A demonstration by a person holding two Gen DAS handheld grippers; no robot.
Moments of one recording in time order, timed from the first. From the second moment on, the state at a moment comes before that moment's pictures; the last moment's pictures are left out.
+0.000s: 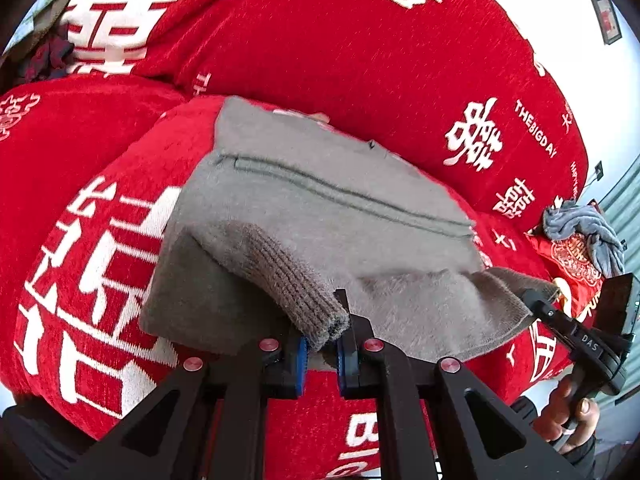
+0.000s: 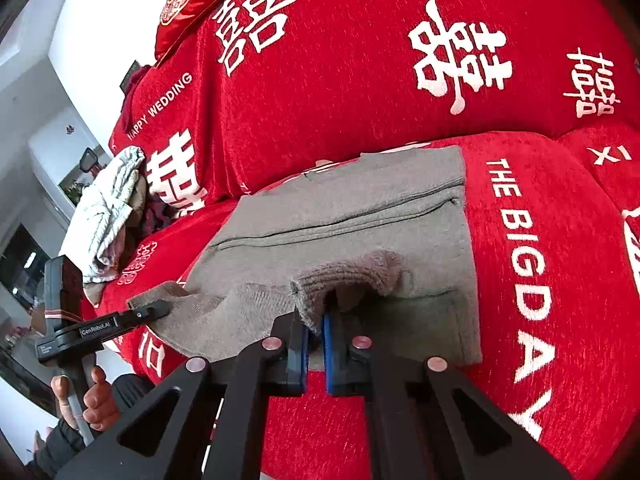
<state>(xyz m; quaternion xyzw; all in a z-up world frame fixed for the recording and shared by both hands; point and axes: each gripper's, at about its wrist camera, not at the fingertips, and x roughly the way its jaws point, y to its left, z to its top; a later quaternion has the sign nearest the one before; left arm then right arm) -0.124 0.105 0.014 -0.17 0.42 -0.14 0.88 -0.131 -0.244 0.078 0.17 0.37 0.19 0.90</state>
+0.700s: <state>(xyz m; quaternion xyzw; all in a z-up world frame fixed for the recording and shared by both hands) -0.112 0.121 -0.007 -0.24 0.46 -0.18 0.84 -0.109 -0.254 0.033 0.28 0.45 0.22 0.82</state>
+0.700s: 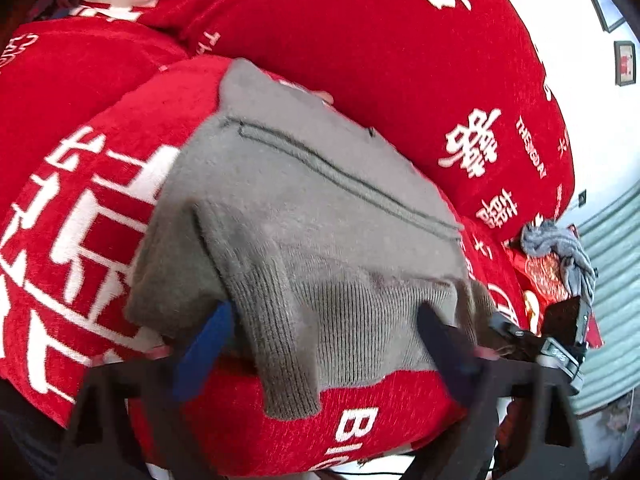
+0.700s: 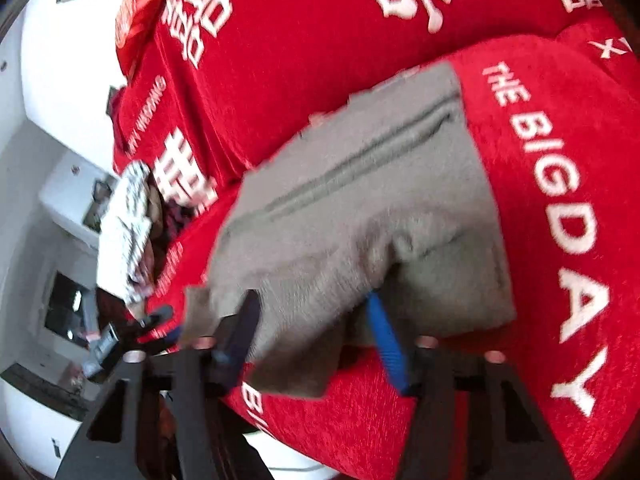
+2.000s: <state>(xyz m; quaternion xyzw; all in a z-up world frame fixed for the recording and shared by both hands) 0.014 0.093 0.052 -0.17 0.40 -0.10 0.89 -0.007 -0.247 0.090 0.18 0.38 0.10 0.90</state>
